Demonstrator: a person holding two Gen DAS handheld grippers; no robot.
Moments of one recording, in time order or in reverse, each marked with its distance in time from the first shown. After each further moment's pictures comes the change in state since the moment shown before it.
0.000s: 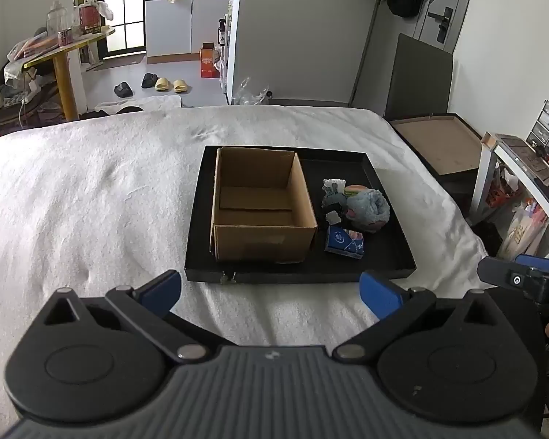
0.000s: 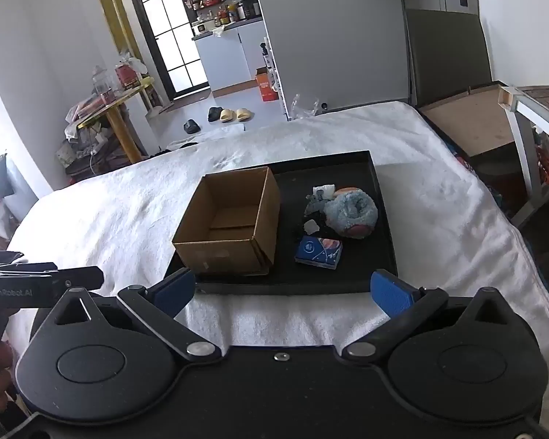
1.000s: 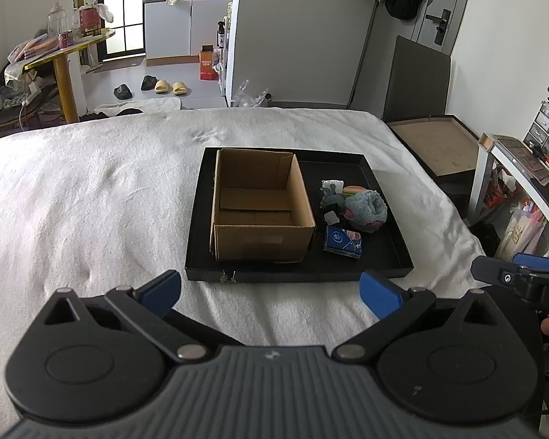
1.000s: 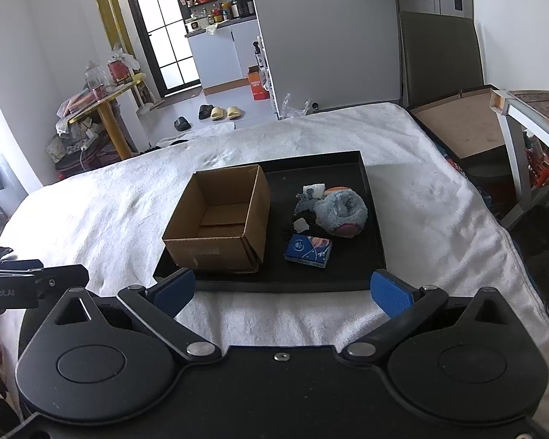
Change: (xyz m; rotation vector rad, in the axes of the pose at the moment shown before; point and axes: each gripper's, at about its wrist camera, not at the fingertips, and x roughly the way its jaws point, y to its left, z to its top) left arm -0.006 -0.003 -0.001 -0.003 -0.007 -0.006; right arm -0.004 0.002 0.000 -0.012 0.003 -0.029
